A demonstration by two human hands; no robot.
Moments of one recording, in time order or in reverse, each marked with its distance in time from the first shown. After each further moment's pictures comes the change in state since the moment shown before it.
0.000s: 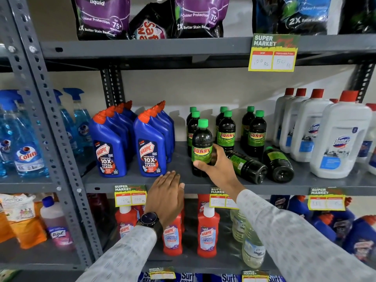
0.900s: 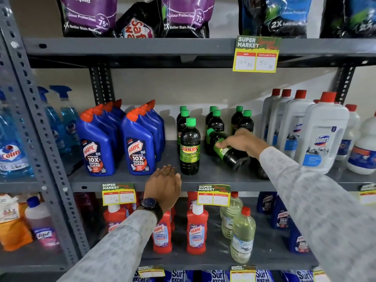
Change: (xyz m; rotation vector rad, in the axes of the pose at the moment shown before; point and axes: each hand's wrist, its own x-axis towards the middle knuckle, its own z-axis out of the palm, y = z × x) left_hand 0.028 0.003 0.005 0.002 -0.097 -0.064; right_hand 0.078 -0.029 -0.101 -0.352 -0.154 0.413
